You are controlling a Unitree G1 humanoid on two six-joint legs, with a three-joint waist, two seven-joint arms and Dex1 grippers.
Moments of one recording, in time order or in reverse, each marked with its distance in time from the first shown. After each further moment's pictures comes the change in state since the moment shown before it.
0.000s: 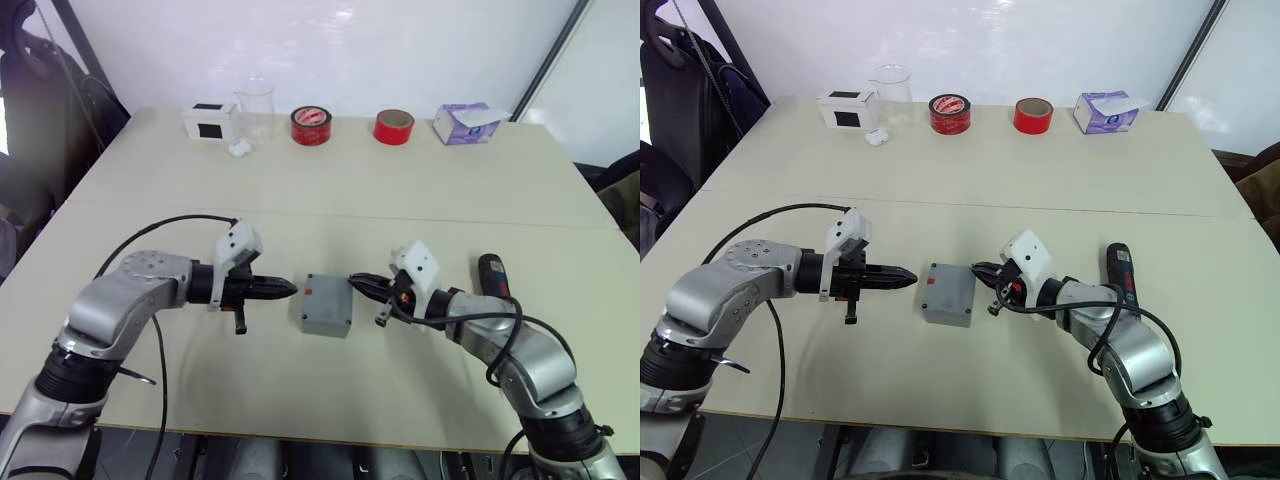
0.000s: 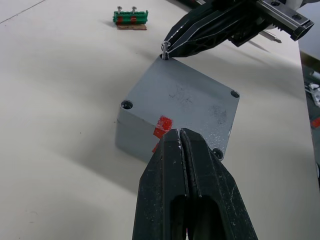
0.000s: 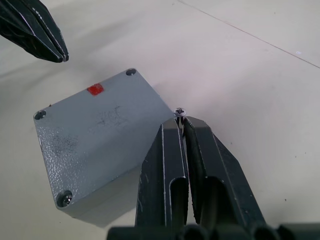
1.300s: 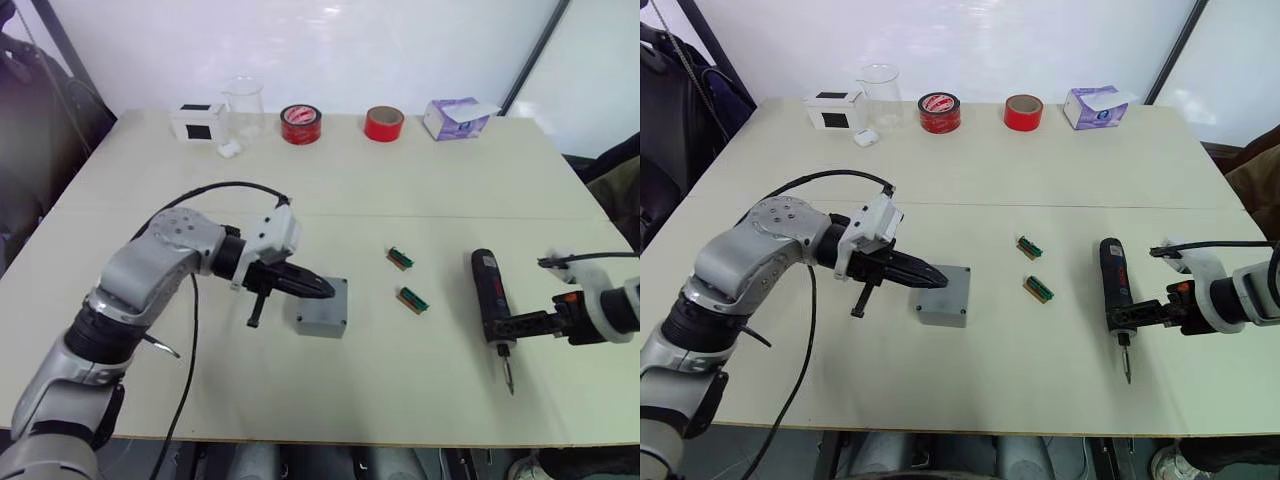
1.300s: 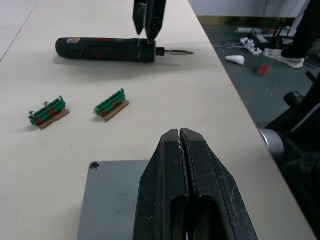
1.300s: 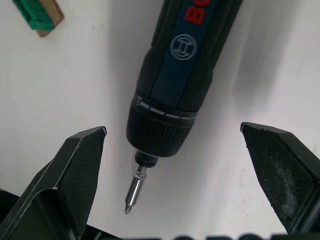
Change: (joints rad) left arm -0.239 -0.046 -0.163 0.015 0.052 -0.217 -0.265; right arm -0.207 -0.762 -0.171 0.503 0.504 0.852 0.087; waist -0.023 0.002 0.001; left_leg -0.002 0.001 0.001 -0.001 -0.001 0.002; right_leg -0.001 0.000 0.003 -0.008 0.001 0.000
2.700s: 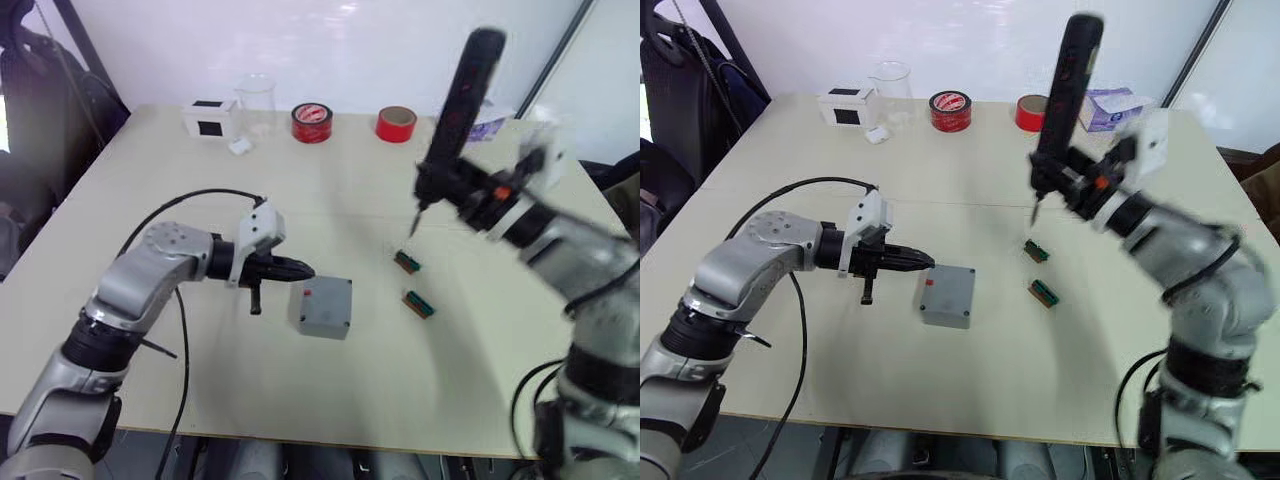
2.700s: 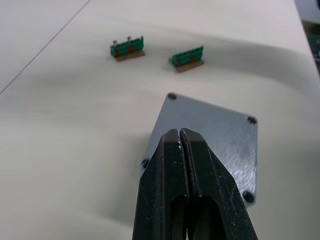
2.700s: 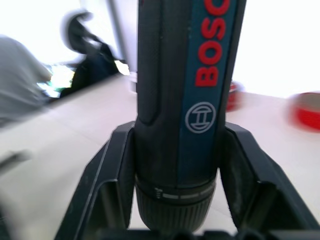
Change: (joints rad) left arm 0.054 0.002 0.025 0.111 0.079 0.060 0.161; right arm 0.031 0.837 -0.210 -0.572 -0.068 -0.701 -0.341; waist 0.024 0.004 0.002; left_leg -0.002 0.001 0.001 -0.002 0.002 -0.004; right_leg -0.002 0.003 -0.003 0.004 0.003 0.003
